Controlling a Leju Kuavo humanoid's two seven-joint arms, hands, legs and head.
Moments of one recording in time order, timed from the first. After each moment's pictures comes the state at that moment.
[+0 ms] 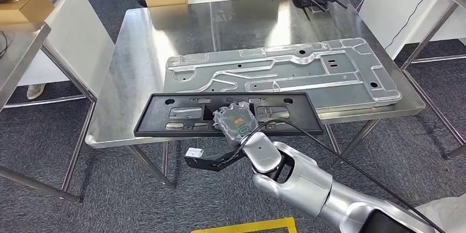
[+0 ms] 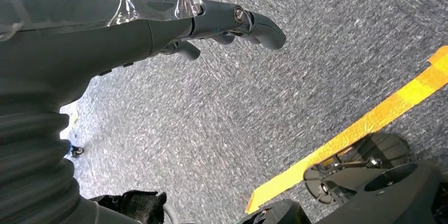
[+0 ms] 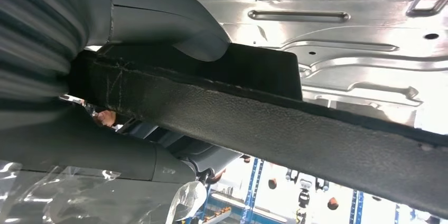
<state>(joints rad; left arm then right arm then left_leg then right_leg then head) -0.12 0.00 -1.00 -0.25 0.55 0.35 0.08 -0.73 -0.09 1.09 -1.42 0.98 0.04 0.45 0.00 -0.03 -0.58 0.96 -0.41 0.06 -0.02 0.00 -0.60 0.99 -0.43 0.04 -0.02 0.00</state>
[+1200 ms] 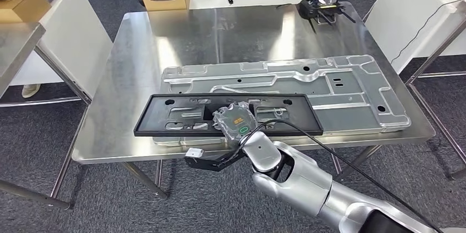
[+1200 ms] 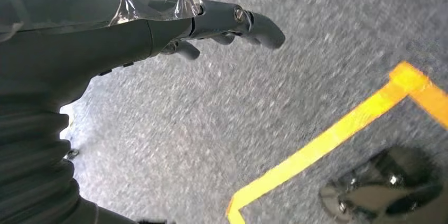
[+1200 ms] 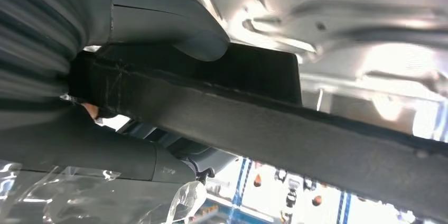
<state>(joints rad) -0.12 0.00 -1.01 -0.24 0.53 0.35 0.09 -0.74 -0.07 1.09 -1.41 0.98 0.04 0.45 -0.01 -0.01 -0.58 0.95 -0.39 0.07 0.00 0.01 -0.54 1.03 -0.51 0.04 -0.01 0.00</state>
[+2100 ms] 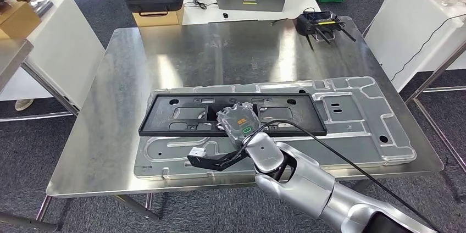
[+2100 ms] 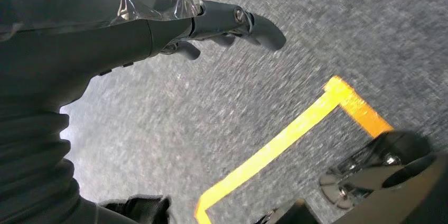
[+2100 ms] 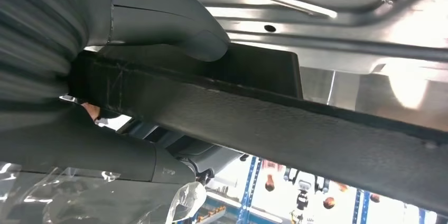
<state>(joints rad) -0.12 0.00 -1.02 -0.24 0.53 0.35 0.09 -0.73 -0.08 1.09 -1.40 0.98 0.04 0.45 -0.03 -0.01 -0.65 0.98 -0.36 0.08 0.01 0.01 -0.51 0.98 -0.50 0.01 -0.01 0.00</state>
